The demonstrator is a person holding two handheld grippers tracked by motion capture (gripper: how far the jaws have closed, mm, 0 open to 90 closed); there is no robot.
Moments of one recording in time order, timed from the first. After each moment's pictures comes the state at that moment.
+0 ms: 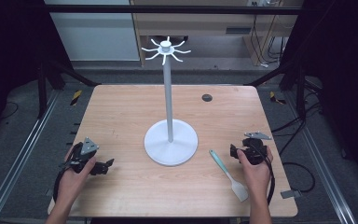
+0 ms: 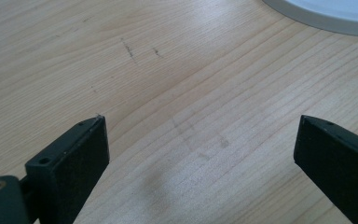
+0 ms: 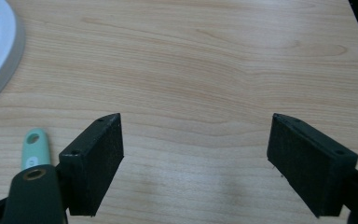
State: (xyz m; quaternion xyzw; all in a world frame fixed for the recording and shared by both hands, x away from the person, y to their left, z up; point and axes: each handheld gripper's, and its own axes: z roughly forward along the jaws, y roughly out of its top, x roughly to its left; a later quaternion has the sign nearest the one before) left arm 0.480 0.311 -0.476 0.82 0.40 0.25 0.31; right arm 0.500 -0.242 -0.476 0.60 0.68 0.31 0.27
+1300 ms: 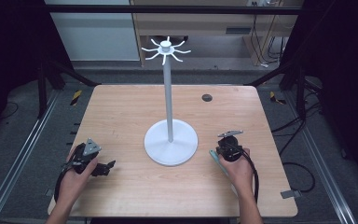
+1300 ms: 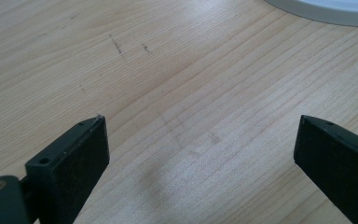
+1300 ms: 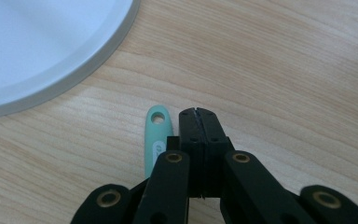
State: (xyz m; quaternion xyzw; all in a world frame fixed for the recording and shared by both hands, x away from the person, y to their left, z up) left arm 0.479 0.307 -0.478 0.83 0.39 0.24 0.31; right arm 0.515 -0.179 -0.481 0.52 0.79 0.27 0.18
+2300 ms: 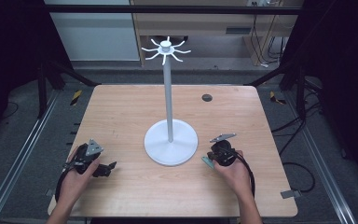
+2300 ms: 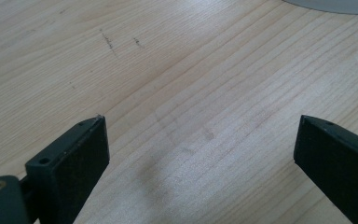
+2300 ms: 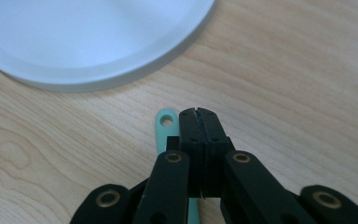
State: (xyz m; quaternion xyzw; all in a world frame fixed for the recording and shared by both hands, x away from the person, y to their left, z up) left arm 0.479 0.302 -0.481 0.84 0.39 0.23 0.29; right arm 0.499 -0.159 -0.474 0.47 0.82 0.30 0.14
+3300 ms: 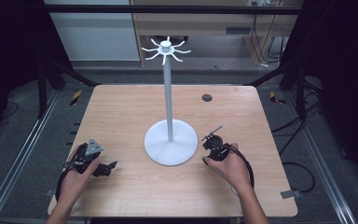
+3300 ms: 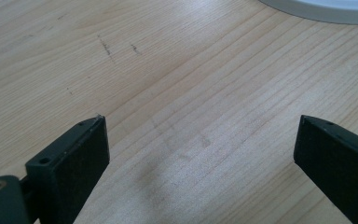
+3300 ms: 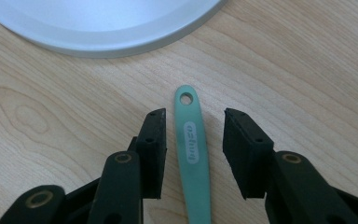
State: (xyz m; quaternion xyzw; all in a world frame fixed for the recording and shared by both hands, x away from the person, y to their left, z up) left arm 0.480 0.302 -0.480 0.84 0.39 0.23 0.30; right arm 0.512 -0.136 -0.456 0.45 0.87 0.17 0.09
